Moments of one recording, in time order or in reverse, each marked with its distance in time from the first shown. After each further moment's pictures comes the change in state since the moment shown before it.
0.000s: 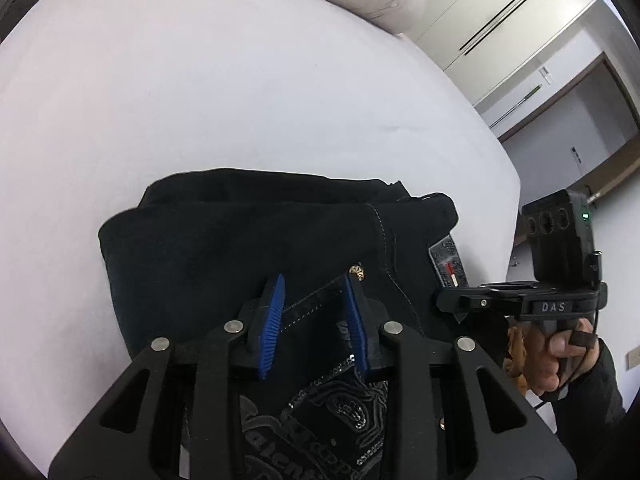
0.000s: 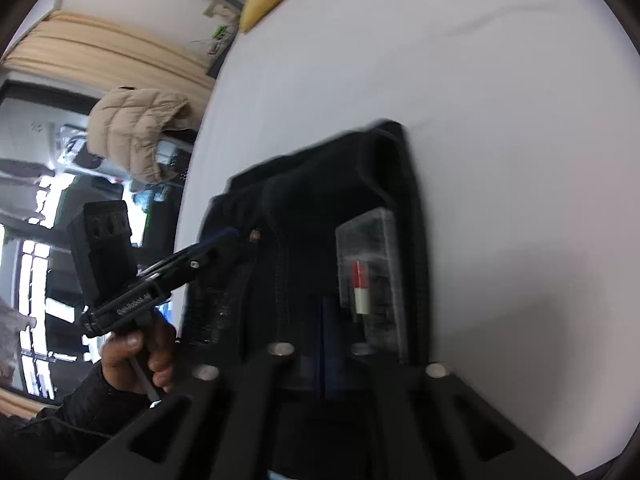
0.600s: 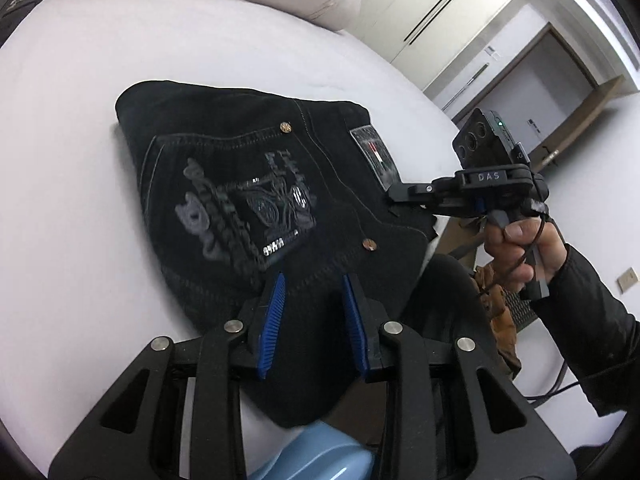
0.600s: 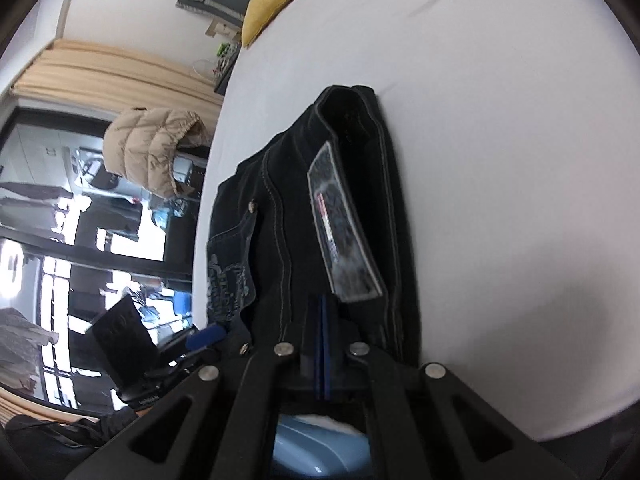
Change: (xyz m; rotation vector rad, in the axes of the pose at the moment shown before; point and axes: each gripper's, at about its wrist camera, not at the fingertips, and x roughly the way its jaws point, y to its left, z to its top) left arm -0.053 -0.024 -0.130 0.118 -0.033 -0.125; right arm -0.019 -0.014 -0.037 0.070 -0.055 0.097
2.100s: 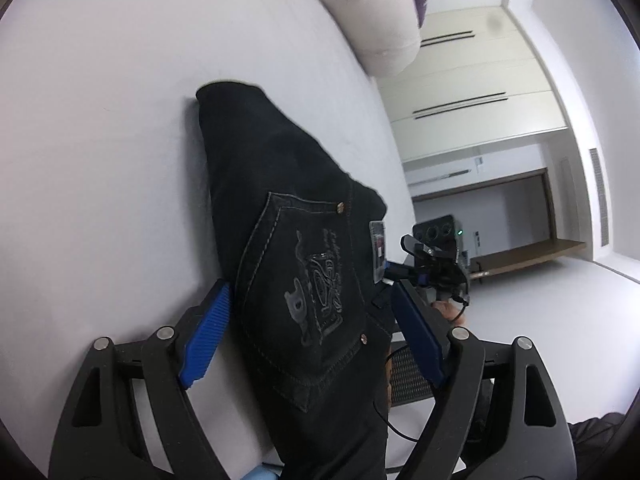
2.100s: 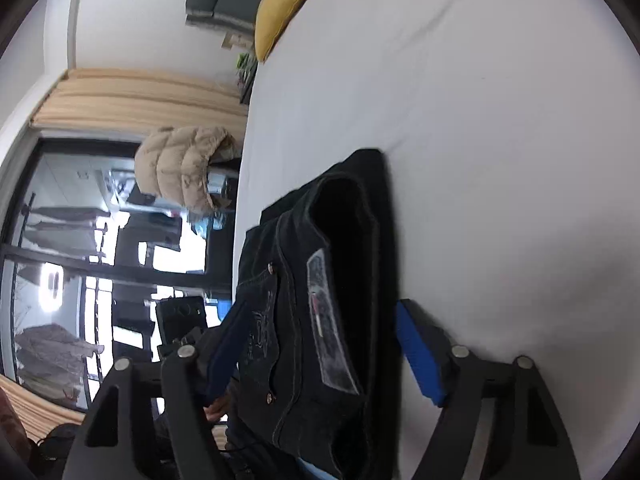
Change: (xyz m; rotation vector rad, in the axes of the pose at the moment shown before) left arm 0.003 0.114 0.043 -0.496 -0.027 -0.306; right arm 0.016 -0.015 0.049 0.030 0.045 0.151
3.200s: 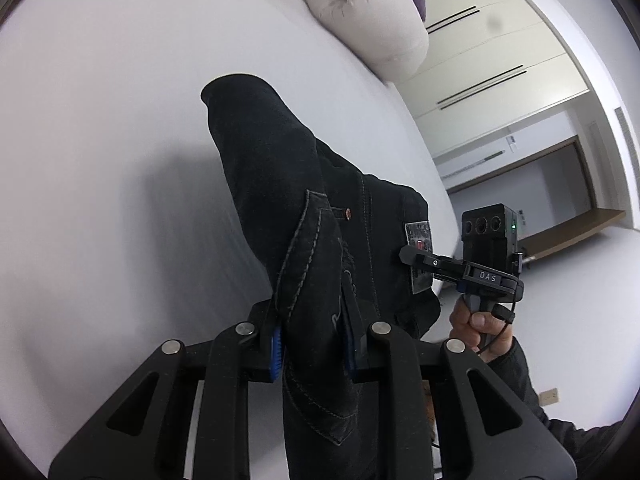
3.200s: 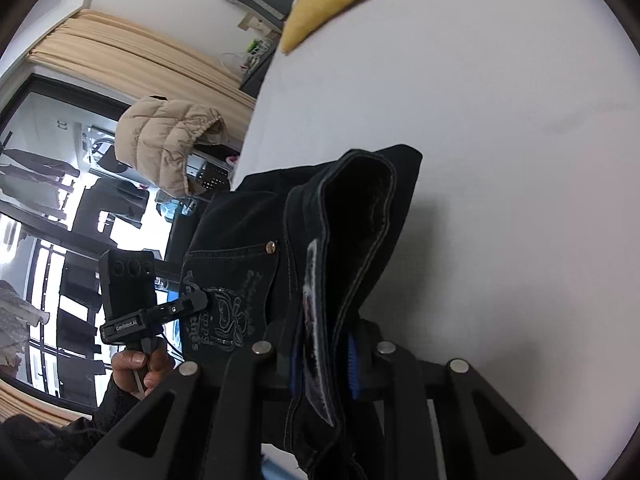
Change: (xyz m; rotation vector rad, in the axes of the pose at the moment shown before) left arm -0.004 -0.055 0.048 0.155 -0.023 0.207; right arm 0.044 0.093 0.056 -0.188 -0.038 -0.163
